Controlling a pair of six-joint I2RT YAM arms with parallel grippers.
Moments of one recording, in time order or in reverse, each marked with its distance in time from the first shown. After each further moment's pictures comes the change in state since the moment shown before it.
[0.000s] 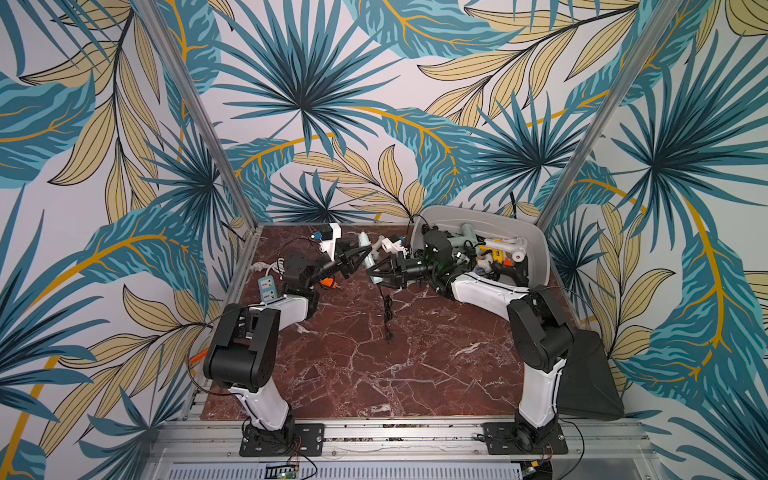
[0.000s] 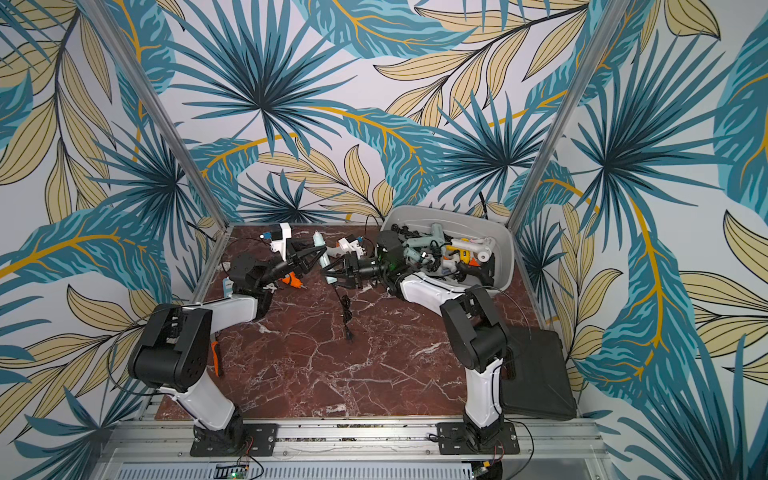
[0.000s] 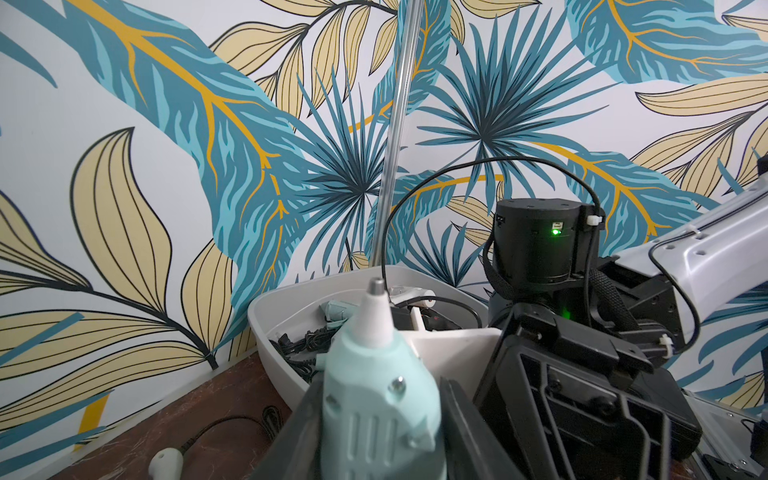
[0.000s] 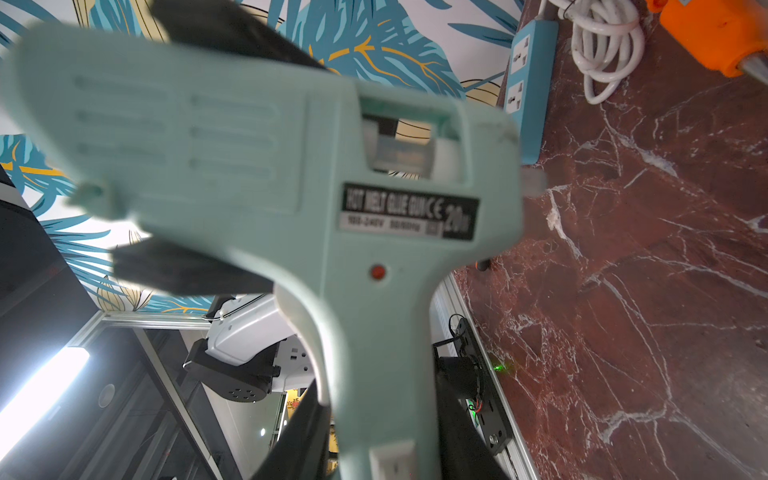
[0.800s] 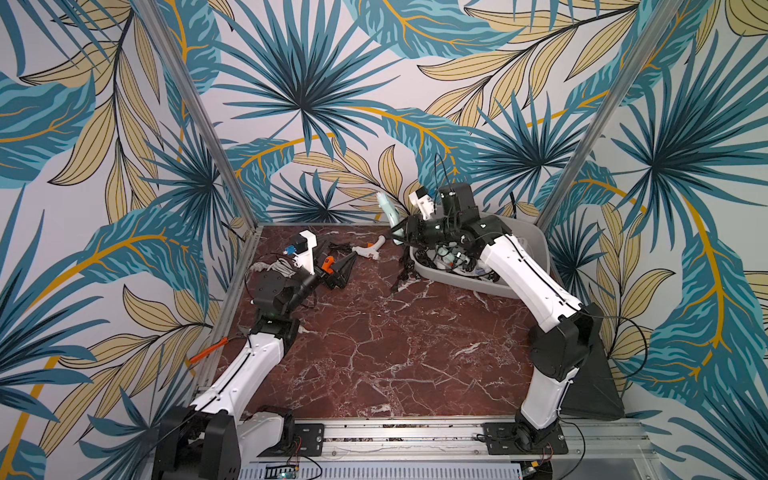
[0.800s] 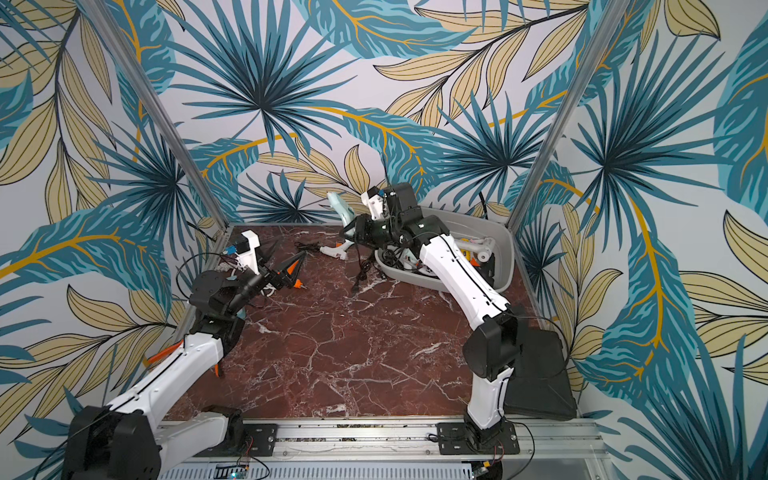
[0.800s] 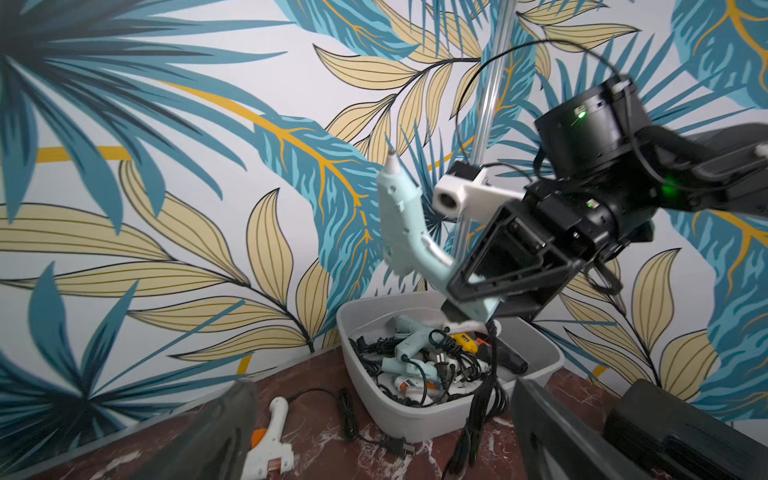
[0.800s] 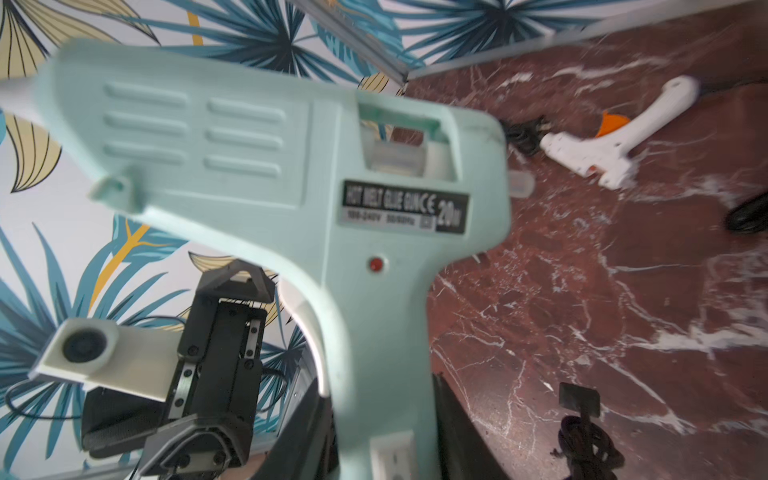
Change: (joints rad) left arm 0.005 -0.626 -0.212 -0.523 -0.373 0.148; right arm -0.059 -0.093 0.677 -1.180 0.576 -0.673
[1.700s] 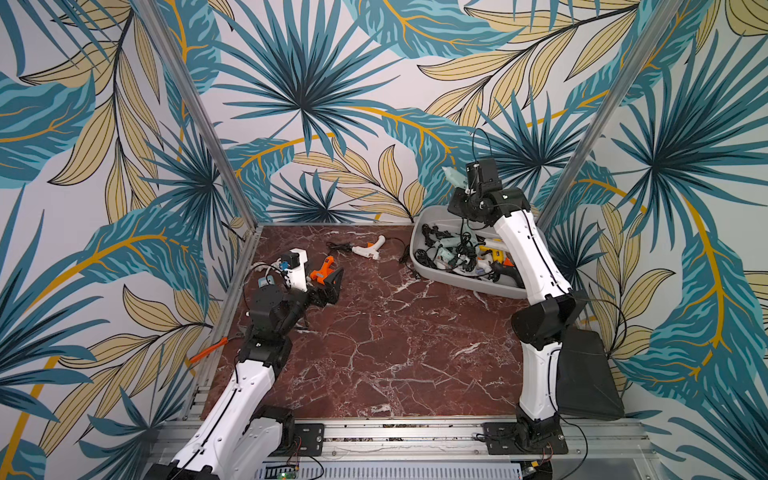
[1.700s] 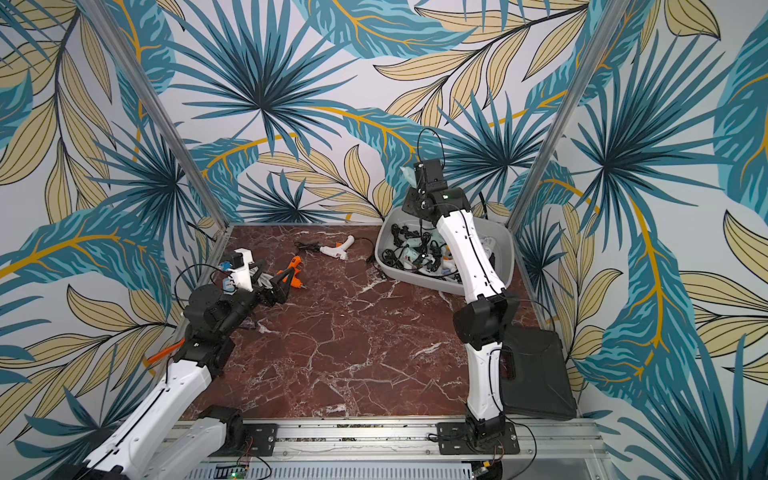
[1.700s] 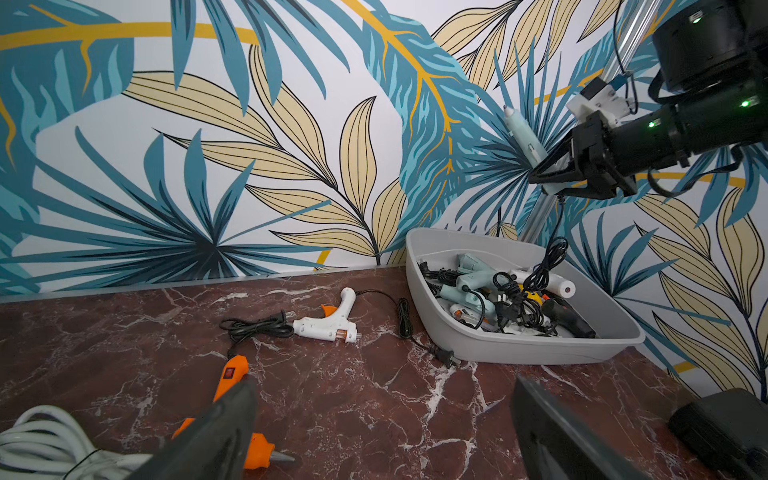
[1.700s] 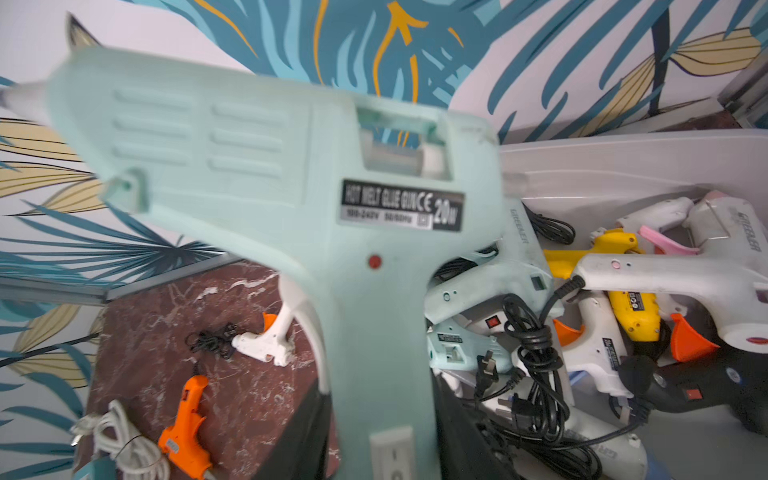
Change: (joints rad) left arm 0.001 -0.198 -0.079 -0.371 -0.209 0.026; right arm -0.193 0.289 0.431 -0.299 0.715 -0.091
